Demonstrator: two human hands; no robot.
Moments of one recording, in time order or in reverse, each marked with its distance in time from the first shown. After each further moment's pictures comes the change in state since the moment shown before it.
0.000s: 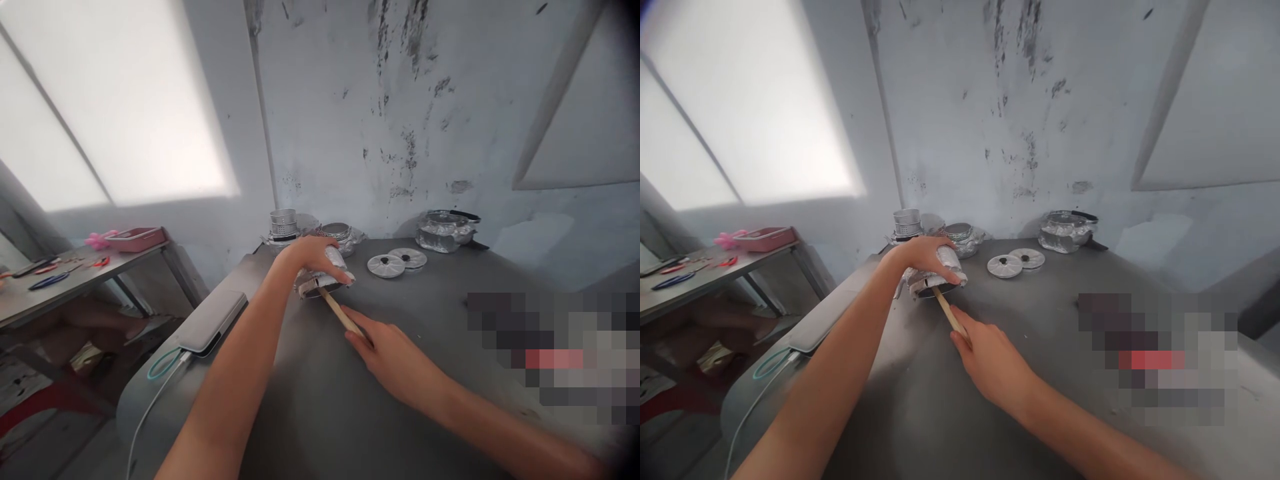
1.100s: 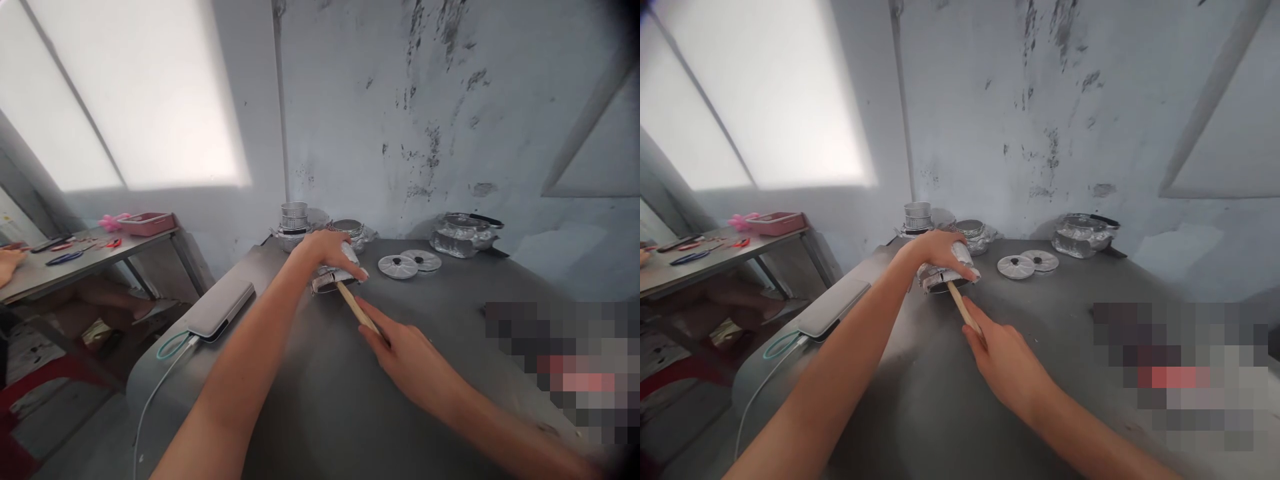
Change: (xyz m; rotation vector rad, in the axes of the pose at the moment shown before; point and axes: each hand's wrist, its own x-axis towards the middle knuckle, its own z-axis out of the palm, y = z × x) left_hand -0.003 0.008 0.001 -0.001 0.036 -0.043; right_hand 0.000 0.002 -0.002 -0.087 -0.025 0.028
